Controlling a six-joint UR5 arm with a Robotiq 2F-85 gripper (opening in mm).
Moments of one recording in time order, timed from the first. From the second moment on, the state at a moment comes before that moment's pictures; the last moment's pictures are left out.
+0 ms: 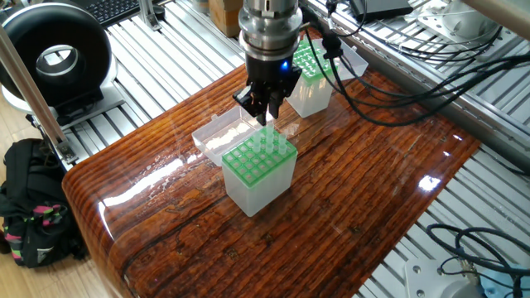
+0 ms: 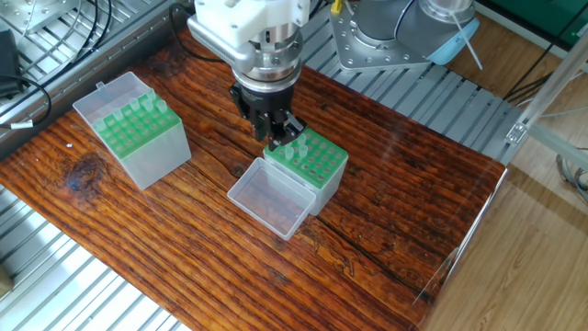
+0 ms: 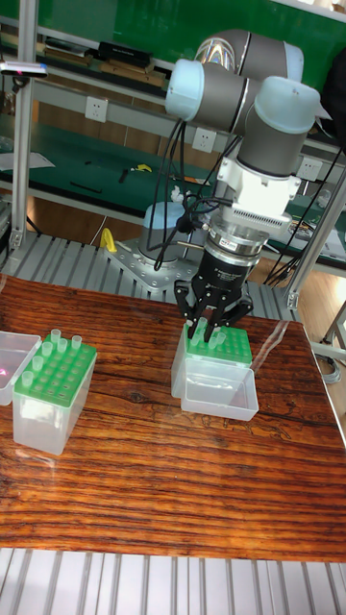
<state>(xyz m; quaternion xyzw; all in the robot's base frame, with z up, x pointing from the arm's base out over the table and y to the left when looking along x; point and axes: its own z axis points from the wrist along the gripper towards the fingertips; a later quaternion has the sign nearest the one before) 0.492 0.067 0.158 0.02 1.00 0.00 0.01</state>
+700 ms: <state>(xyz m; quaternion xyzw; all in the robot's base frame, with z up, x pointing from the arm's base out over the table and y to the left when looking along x) 0.481 0.064 0.148 0.02 1.00 0.00 0.00</state>
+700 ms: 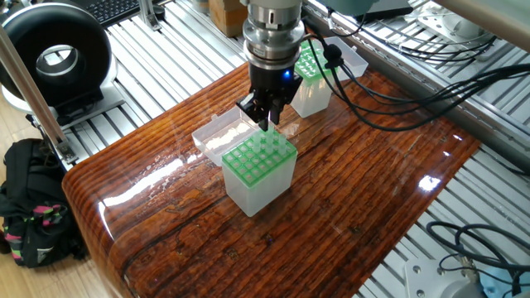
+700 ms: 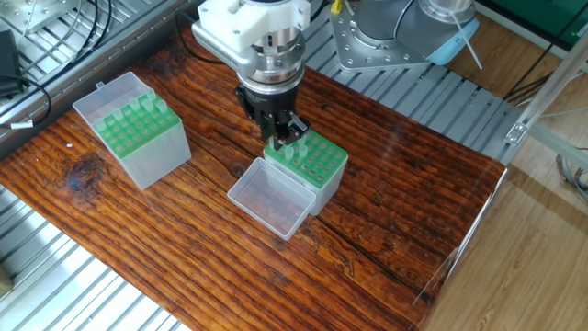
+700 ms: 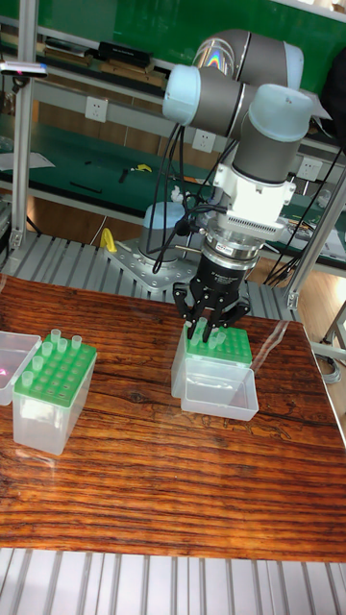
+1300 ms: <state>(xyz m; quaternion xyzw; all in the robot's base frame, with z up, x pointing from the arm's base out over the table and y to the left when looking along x) 0.479 0.065 0.140 0.02 1.00 0.01 0.00</state>
